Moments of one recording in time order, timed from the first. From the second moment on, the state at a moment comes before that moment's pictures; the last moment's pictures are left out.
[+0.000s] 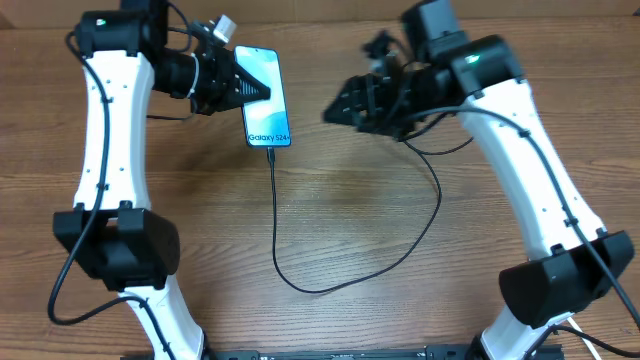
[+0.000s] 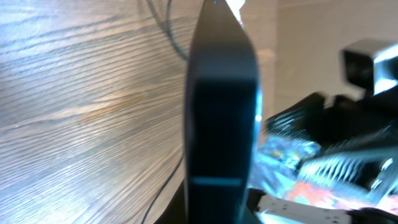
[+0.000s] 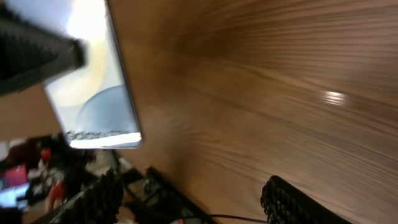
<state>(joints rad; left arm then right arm) 0.01 2.06 2.18 -1.55 0.92 -0.02 0.31 1.86 1.96 -1.29 -0.66 0.36</state>
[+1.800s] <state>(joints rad) -0.22 2.56 2.16 -1.14 0.70 -0.13 0.16 1.86 1.96 -1.37 -0.09 0.44</state>
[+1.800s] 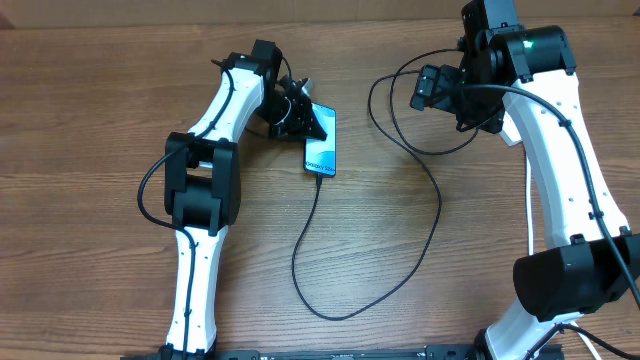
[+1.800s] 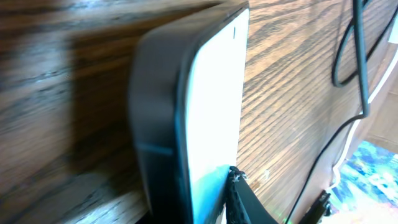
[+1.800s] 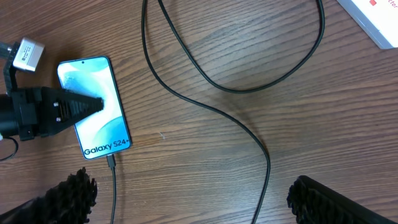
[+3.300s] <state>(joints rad) -0.11 1.94 2.33 -1.32 0.14 -0.18 -0.14 1.94 1.96 -1.01 0.20 0.39</state>
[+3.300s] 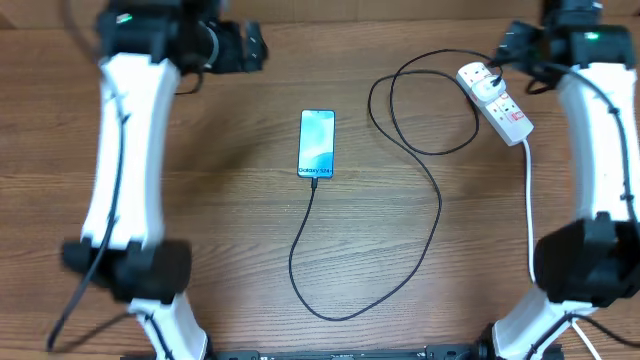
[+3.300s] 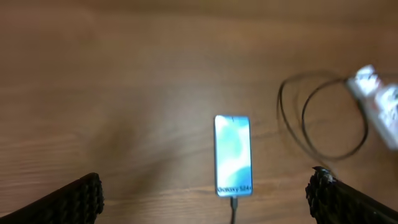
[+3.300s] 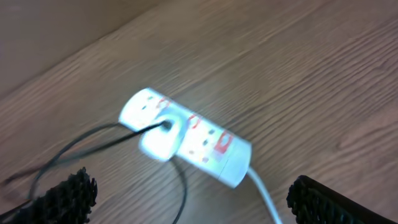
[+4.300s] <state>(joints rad) -0.11 1.93 2.33 -1.34 0.06 -0.19 -0.31 2.32 1.96 -0.82 0.08 0.36</state>
